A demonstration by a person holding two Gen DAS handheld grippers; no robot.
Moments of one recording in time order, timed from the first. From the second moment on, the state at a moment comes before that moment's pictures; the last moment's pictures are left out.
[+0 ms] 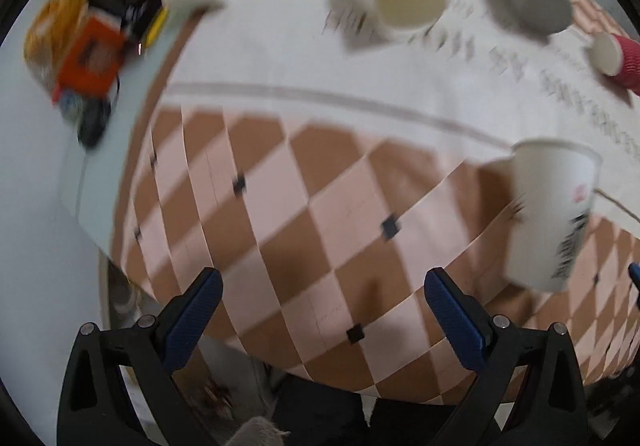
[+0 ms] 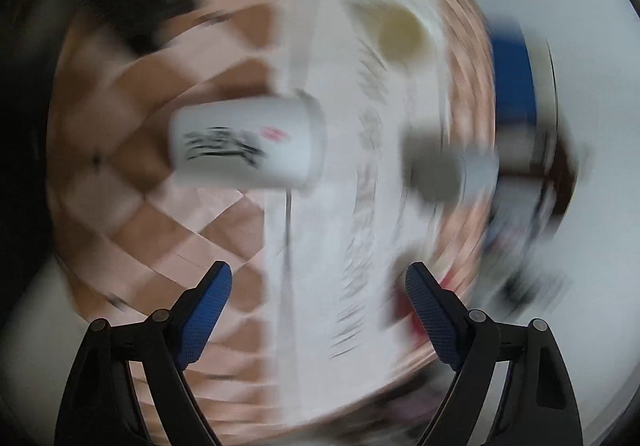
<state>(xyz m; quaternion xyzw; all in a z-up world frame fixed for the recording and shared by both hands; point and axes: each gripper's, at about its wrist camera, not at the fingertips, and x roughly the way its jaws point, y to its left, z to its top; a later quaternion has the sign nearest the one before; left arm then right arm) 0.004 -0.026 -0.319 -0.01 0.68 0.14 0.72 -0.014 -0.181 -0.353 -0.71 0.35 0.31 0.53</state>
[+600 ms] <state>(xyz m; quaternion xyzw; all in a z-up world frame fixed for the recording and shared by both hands) -0.011 0.037 -0.352 -0.06 0.69 0.17 0.70 -0.044 -0.170 -0.428 -0.90 0.08 0.38 0.21</state>
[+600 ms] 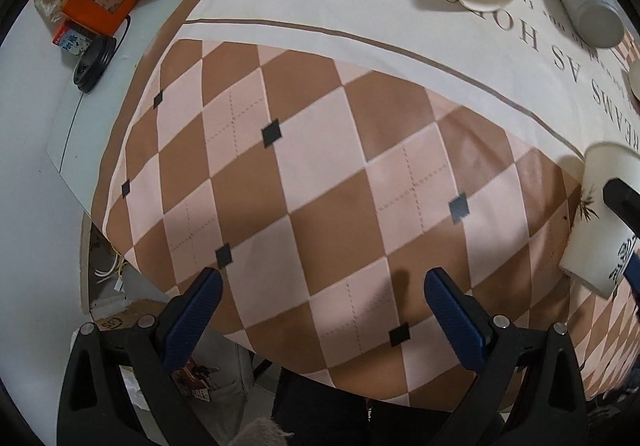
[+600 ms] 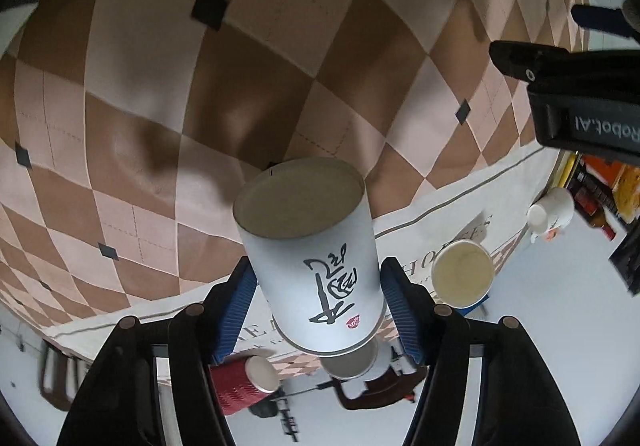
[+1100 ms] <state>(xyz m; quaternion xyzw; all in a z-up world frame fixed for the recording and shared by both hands) 0.007 0.061 -0.342 -0.05 0.67 0.17 0.72 0.071 -0.123 -0.397 -0.71 0.50 0.31 0.39</state>
